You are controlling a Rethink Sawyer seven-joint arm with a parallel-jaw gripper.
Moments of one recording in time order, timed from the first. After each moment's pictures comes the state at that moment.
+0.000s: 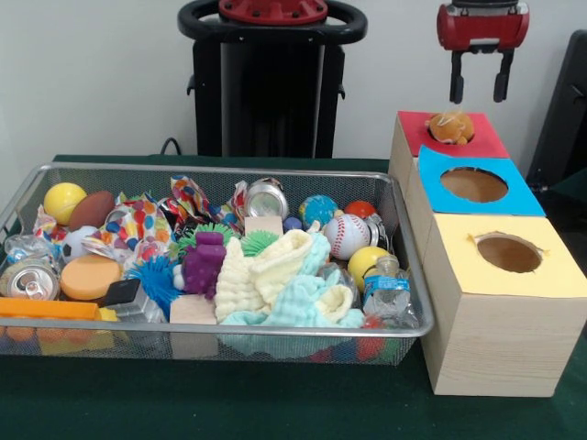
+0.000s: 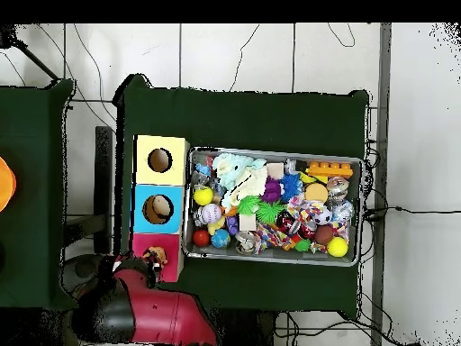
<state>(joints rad) 0.14 -0.98 -0.02 2.22 0.31 0.18 1.63</state>
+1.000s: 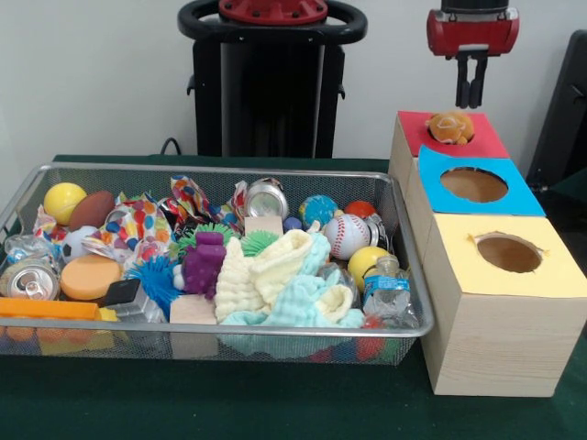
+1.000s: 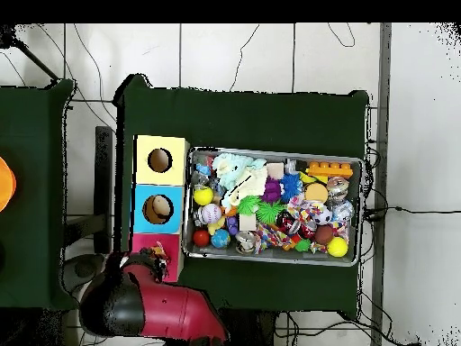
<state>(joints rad) 0.10 -0.96 0.00 2.22 0.31 0.18 1.63</state>
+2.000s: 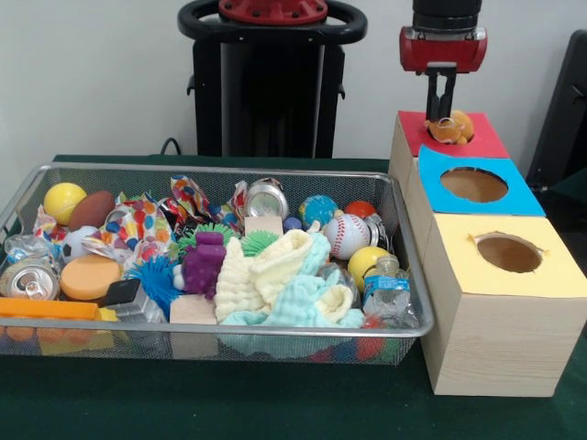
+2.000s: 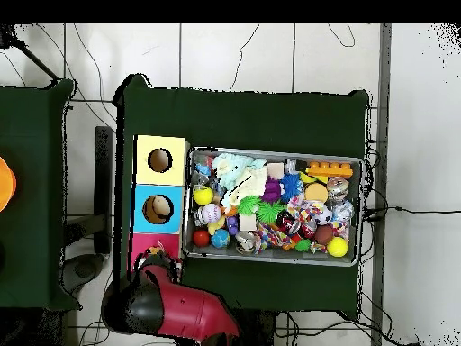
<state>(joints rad) 0.04 -0.91 0.01 2.27 0.31 0.12 1.63</state>
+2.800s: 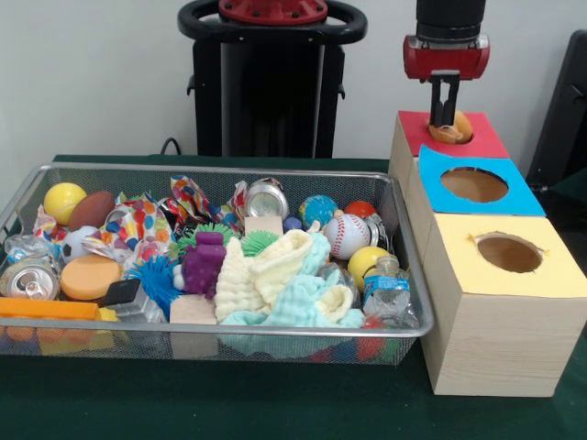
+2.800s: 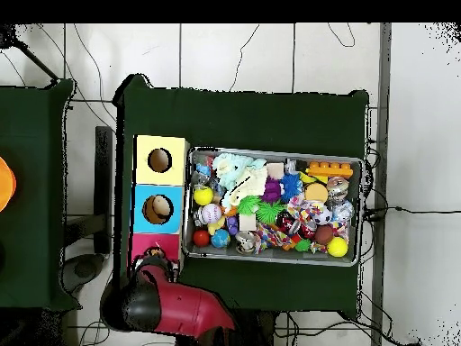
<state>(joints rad) 0.04 -0.88 0.04 2.27 0.31 0.11 1.63</state>
